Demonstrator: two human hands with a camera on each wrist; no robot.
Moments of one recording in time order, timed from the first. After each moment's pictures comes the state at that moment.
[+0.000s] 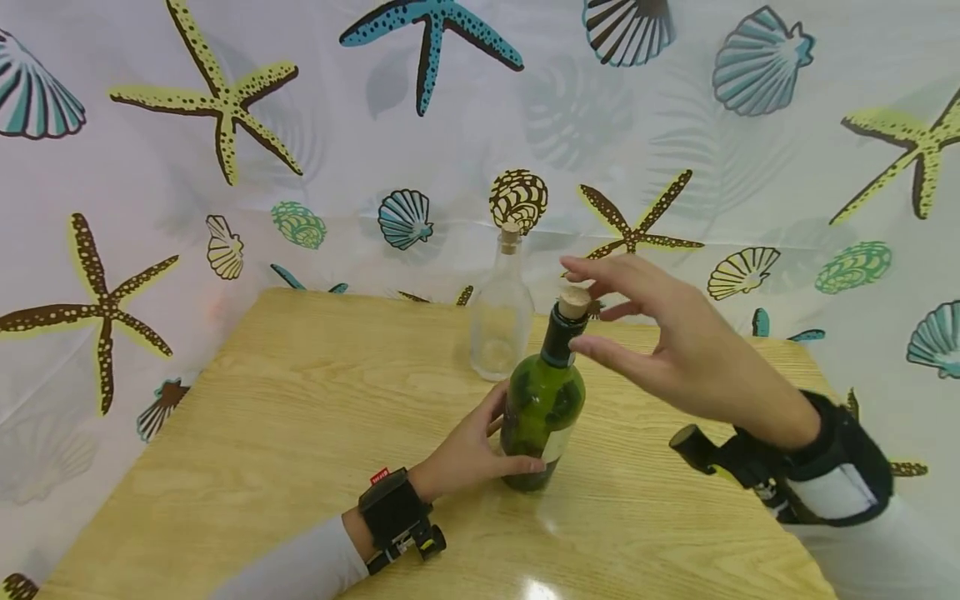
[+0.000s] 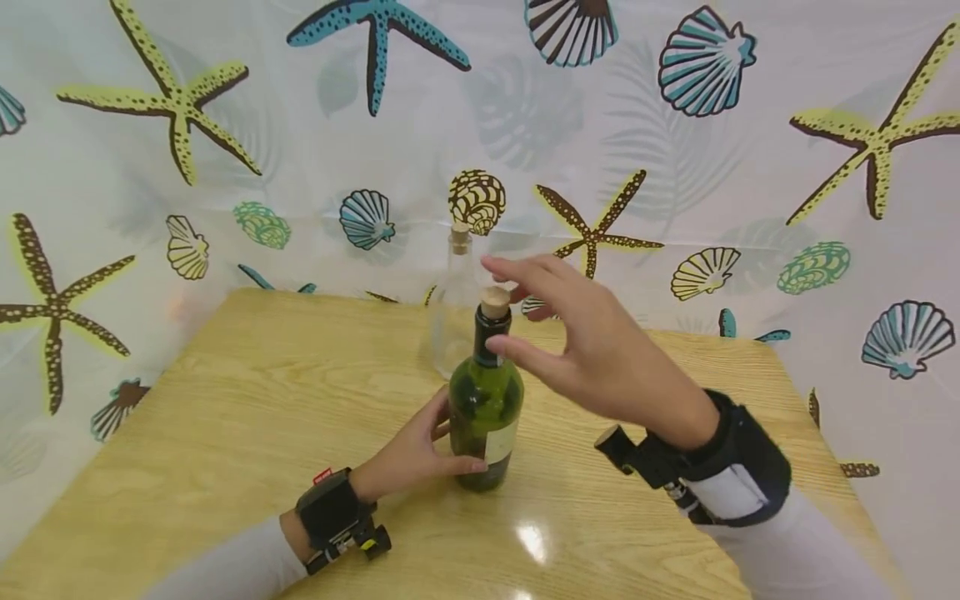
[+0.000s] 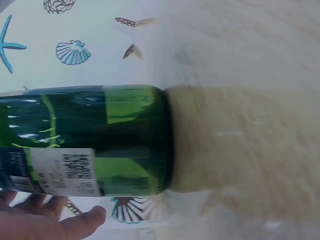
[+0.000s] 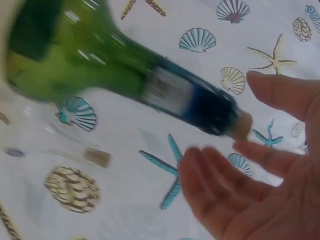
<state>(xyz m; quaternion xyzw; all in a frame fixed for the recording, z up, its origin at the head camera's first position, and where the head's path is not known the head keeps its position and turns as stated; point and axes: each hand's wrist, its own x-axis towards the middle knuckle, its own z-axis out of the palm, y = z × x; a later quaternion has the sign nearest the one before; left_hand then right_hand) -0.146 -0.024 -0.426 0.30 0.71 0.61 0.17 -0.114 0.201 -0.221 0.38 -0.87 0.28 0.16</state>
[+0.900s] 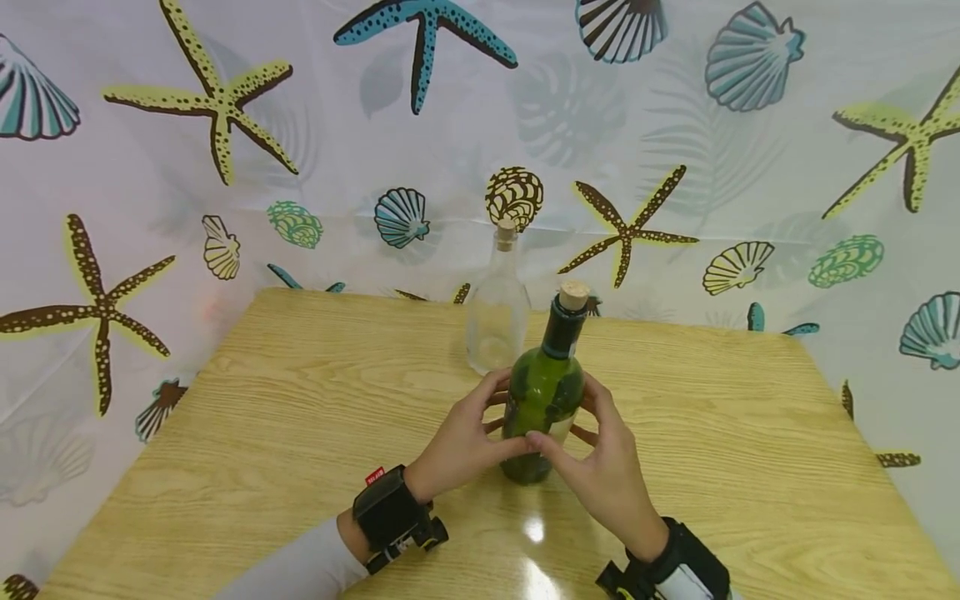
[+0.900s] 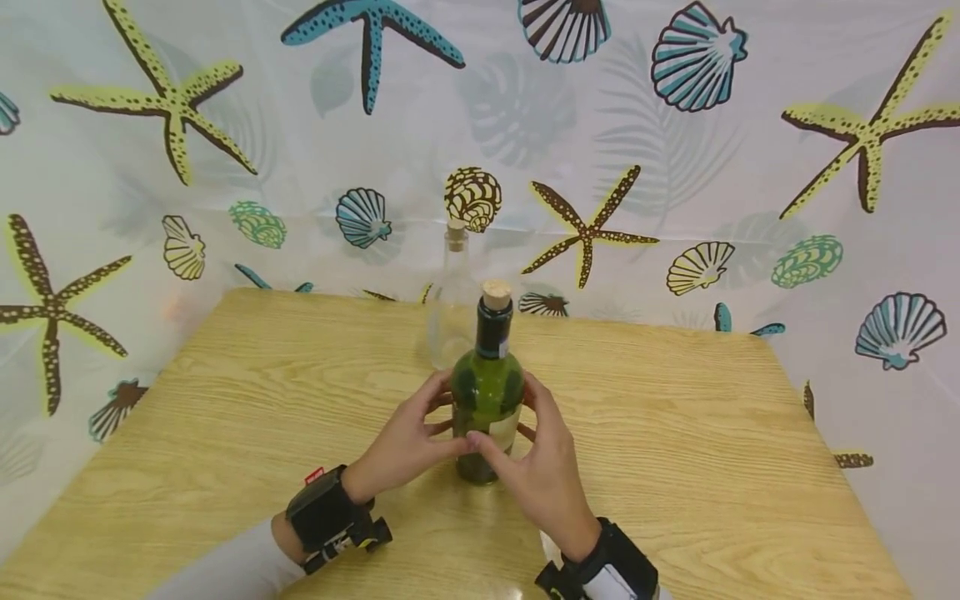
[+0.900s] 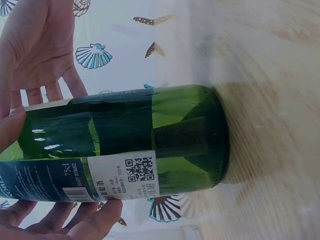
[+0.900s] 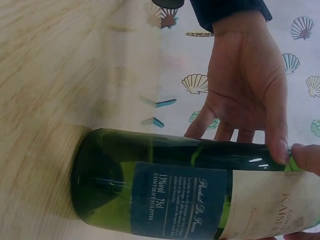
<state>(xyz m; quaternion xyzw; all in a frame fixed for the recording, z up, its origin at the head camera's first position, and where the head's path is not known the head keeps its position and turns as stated) -0.135 -0.021 -0.406 0.28 0.75 0.60 0.09 -0.079 0.170 -0.394 0.11 -0.84 0.50 0.17</state>
